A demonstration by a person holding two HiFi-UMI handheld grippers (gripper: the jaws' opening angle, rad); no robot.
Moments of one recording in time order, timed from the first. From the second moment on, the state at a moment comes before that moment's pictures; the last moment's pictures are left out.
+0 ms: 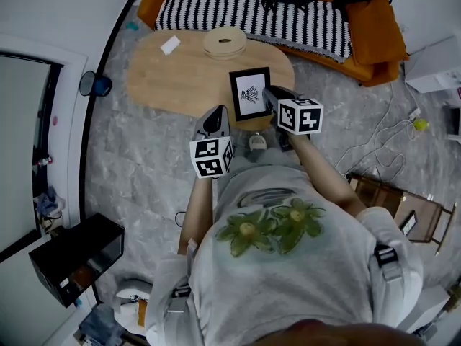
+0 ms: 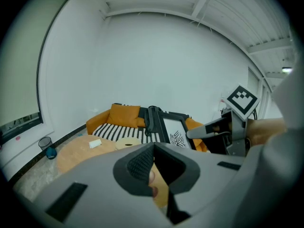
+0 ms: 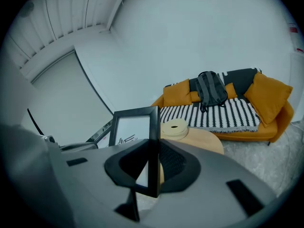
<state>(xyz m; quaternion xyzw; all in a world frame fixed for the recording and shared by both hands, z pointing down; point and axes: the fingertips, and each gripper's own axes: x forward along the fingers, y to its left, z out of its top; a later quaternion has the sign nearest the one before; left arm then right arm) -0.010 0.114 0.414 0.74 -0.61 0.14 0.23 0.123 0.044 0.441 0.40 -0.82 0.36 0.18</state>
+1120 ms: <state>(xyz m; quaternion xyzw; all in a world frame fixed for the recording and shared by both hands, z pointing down) -0.037 0.066 0.437 0.73 -0.61 0.15 0.27 0.098 -0.012 0.462 0.40 -0.81 0.38 0.20</state>
